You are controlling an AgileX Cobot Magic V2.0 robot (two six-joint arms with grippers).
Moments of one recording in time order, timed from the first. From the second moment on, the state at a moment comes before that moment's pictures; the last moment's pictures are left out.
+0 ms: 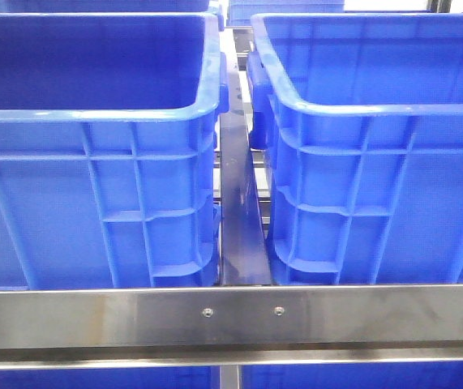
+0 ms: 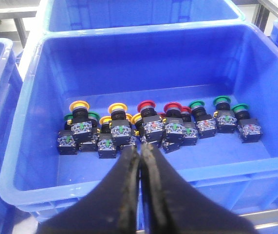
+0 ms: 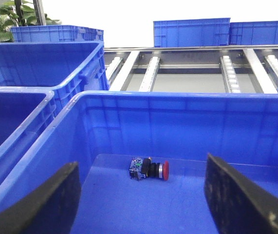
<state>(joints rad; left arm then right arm) -0.31 0.25 -0.71 0.26 0.80 -0.24 -0.01 0.47 -0.44 1.24 0.18 -1.13</state>
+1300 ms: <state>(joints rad) -0.31 0.39 -0.72 0.28 0.79 -0.24 -0.01 0.47 -0.43 1.24 0.18 -1.13</state>
